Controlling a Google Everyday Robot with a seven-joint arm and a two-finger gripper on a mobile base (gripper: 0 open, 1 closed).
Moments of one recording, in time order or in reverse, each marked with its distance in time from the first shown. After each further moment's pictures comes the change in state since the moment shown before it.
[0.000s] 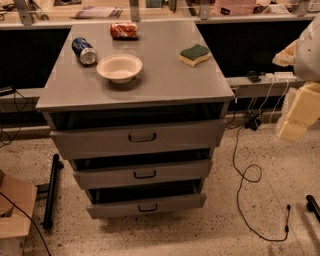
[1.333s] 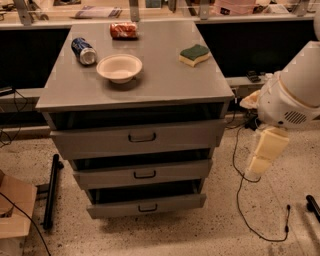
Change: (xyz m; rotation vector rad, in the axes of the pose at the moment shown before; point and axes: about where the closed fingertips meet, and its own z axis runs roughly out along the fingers) arm -0.005 0.032 0.097 -0.156 -0.086 -0.042
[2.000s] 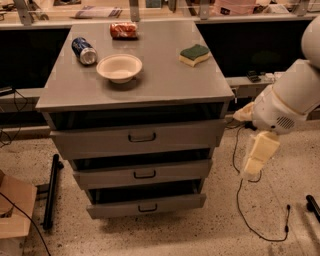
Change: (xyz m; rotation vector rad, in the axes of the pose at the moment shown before) arm 0.011 -0.015 0.047 -0.134 -0.096 0.027
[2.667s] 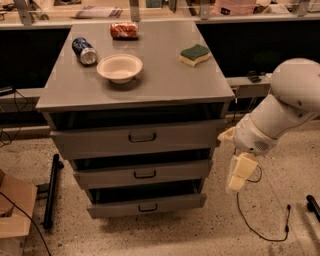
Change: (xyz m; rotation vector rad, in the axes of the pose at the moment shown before) arm 0.020 -0.002 0.083 -0.101 -0.039 -0.012
